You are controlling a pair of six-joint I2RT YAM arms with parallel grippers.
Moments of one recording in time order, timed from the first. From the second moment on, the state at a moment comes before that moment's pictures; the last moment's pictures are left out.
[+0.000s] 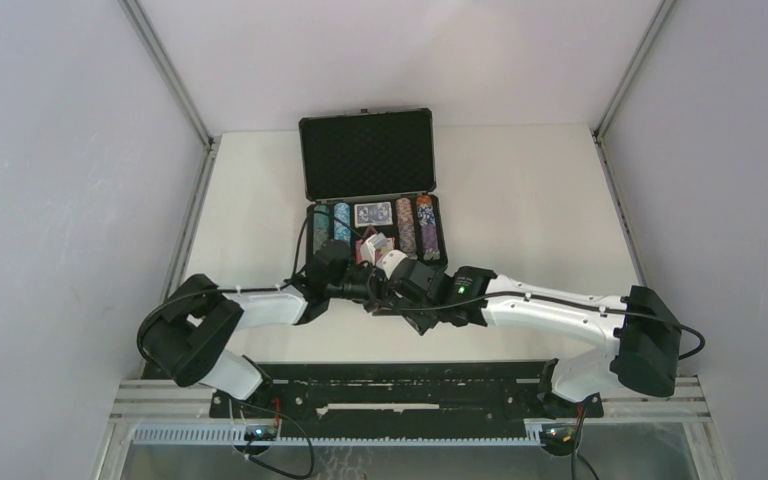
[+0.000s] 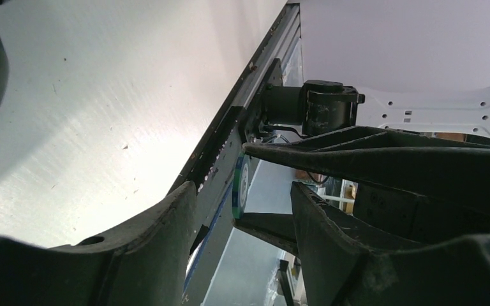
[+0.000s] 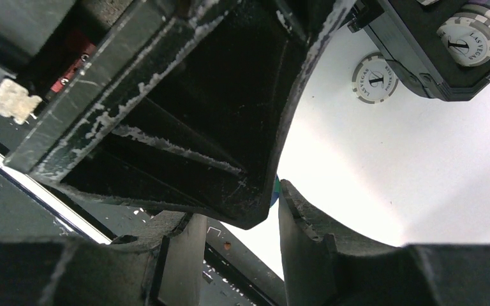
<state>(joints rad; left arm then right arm) -0.69 1.48 0.51 0.52 0.76 -1.03 1.13 1.39 1.03 -0.71 0.20 0.19</state>
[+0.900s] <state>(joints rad) -0.73 1.53 0.52 0.61 0.77 -1.05 1.13 1.38 1.03 -0.73 0.18 0.18</state>
